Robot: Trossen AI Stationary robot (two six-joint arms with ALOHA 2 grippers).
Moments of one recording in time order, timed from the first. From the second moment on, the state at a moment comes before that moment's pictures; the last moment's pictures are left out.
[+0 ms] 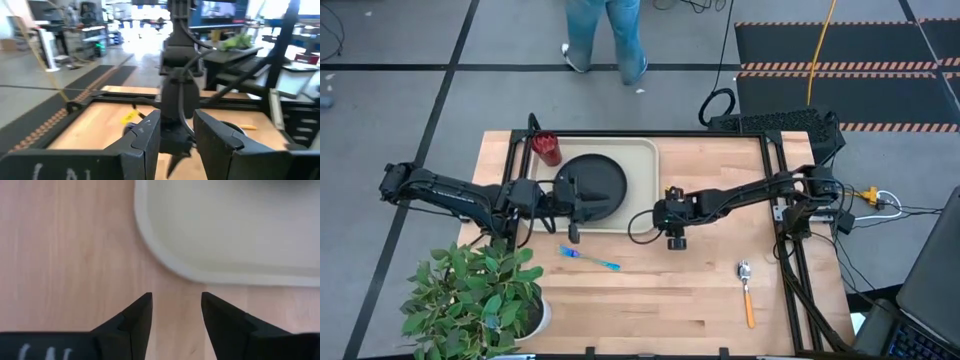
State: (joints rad) left arm -0.14 0.97 0.62 0.31 -0.21 -0.01; right arm 0.03 1.76 1.09 -0.46 0.16 -0.06
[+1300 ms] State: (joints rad) left arm -0.28 1.61 1.04 -0.81 0.02 -0.32; right arm -0.11 1.18 0.64 -0.28 0.19 -0.01
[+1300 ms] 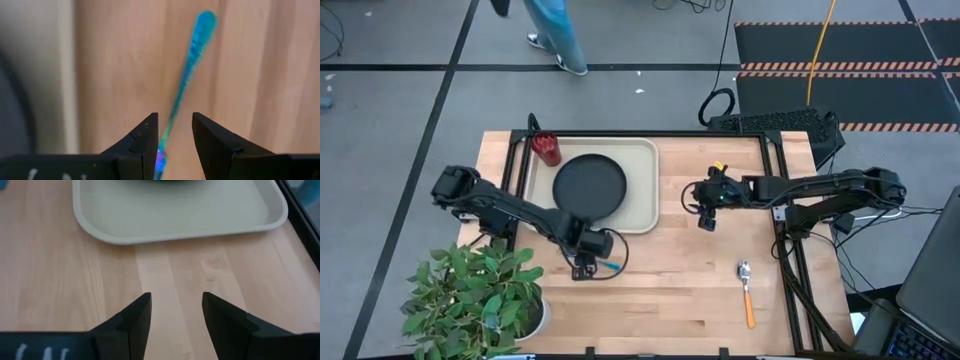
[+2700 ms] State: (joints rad) left arm -0.34 1.74 0.92 -0.75 -0.04 -0.32; right arm -0.14 1.18 0.64 -0.29 0.18 0.04
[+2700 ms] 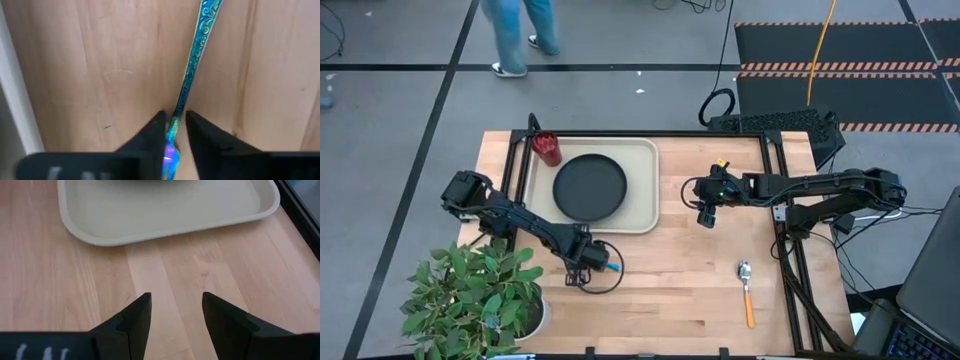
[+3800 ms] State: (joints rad) left arm -0.11 1.72 1.44 -1.07 -0.21 0.59; right arm -0.14 1.14 0.64 -0.41 0.21 -0.09
